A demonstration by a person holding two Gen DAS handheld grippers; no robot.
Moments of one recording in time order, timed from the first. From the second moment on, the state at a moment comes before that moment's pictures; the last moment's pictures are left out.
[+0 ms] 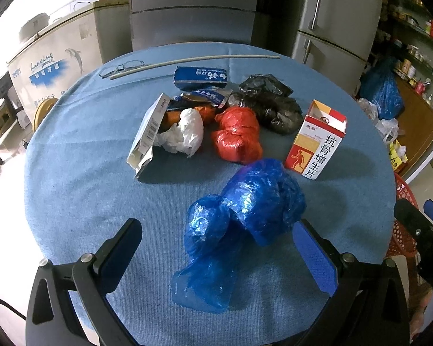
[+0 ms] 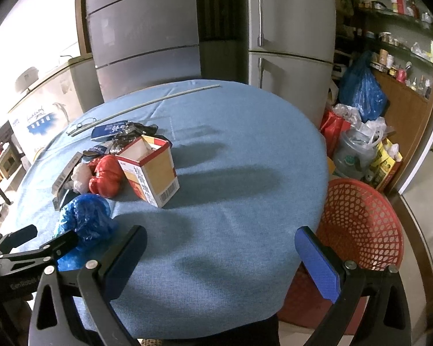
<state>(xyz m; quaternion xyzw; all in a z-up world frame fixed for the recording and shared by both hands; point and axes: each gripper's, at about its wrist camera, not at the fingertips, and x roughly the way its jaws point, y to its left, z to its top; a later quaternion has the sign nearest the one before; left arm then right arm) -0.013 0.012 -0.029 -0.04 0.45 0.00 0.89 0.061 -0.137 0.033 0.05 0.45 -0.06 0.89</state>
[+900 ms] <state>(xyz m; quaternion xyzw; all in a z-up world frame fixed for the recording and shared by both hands) 0.000 0.044 -0.037 -0.06 0.44 0.01 0.89 0.133 -0.096 0.022 0.05 0.46 0.00 0.88</state>
